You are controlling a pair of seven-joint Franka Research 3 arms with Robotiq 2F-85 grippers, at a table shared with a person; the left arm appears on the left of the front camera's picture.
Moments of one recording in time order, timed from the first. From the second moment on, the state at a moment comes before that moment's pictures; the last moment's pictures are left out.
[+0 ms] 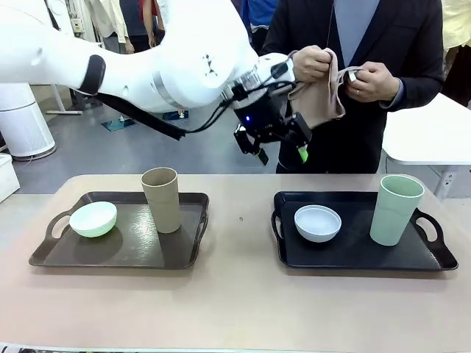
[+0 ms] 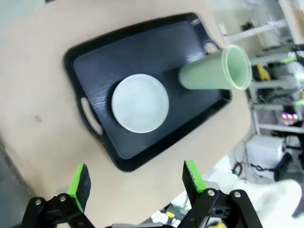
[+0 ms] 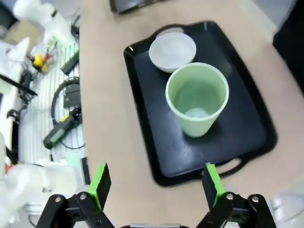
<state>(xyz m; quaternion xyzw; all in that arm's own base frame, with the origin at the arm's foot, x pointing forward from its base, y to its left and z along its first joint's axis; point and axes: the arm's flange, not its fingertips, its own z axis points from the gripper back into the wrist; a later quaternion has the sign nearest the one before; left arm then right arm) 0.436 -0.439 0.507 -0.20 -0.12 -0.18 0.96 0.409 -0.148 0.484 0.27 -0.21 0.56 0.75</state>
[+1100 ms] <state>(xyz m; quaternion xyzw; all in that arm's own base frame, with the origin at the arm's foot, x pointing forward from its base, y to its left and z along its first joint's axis) 0.453 -0.489 0.425 -0.13 -0.05 -0.11 0.98 0.476 -0.177 0.414 0.28 -0.28 0.68 0.62</state>
